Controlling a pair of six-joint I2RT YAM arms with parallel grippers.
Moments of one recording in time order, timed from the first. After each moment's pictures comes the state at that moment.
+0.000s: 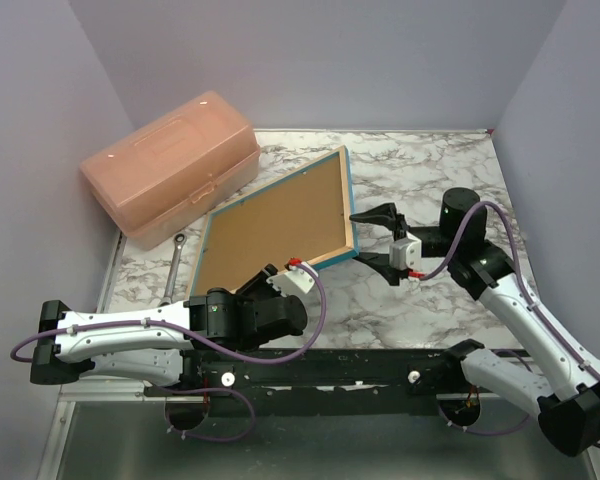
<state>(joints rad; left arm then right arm) -1.44 1.01 0.94 -0.90 -0.90 -0.28 0.43 0.94 0.87 -0.20 -1.06 -1.14</state>
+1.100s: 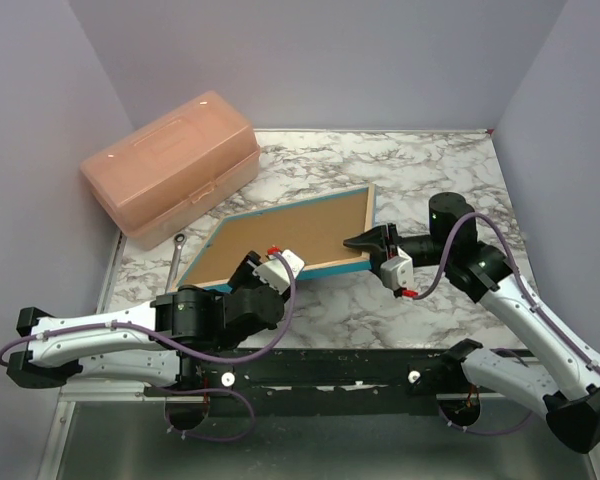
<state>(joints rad) -1.45 0.90 0.98 -0.84 -0.85 -0.26 0.54 0.97 0.92 -0.35 -1.01 -1.36</state>
